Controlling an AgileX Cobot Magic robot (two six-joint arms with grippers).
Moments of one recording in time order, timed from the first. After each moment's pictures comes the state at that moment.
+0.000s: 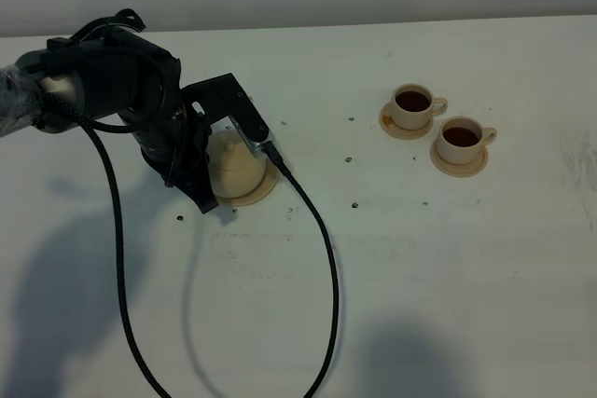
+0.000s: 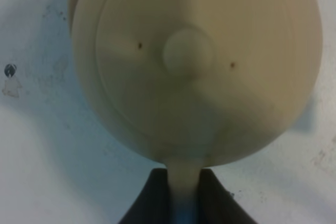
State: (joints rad) left arm -0.41 1.97 -1.30 0.14 0.68 0.49; right arm 0.12 0.00 -0.54 0.25 1.15 -0.31
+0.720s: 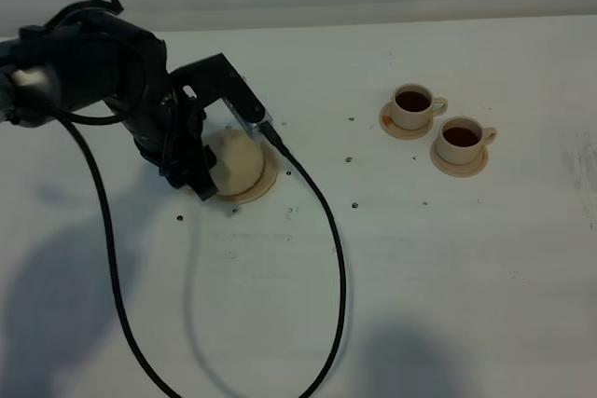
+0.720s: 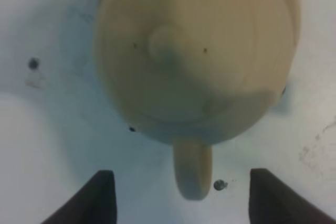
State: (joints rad) left arm -0.41 1.89 -1.30 0.10 0.70 0.47; right arm 0.12 0.00 -0.54 0.25 1.15 -0.31
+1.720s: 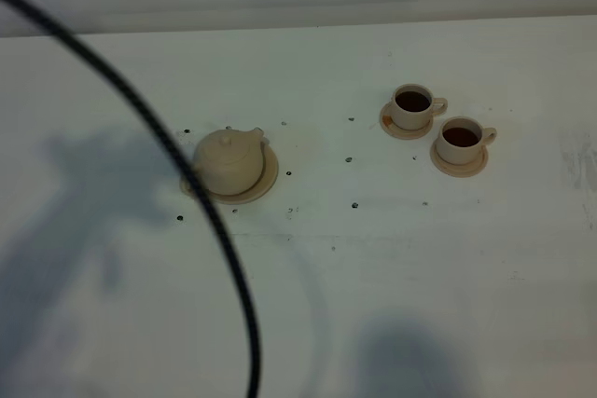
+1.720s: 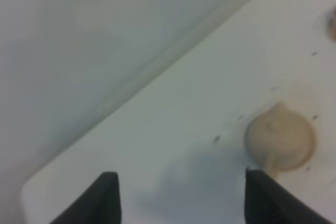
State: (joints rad) left arm -0.40 0.96 -1.30 0.17 0.93 0.26; right arm 0.12 0.00 -0.54 0.25 1.16 -0.31
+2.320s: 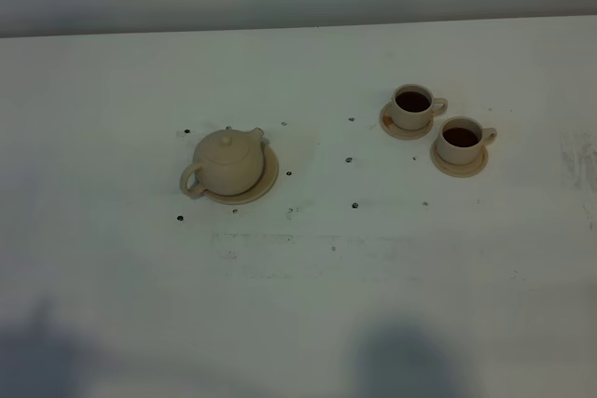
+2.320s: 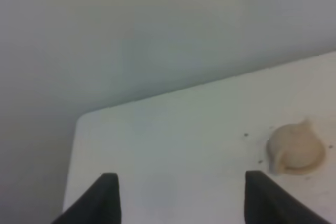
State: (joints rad) left arm 0.06 0.35 -1.17 -0.08 1.17 0.24; right arm 0.12 0.00 -0.54 0.25 1.16 -0.31
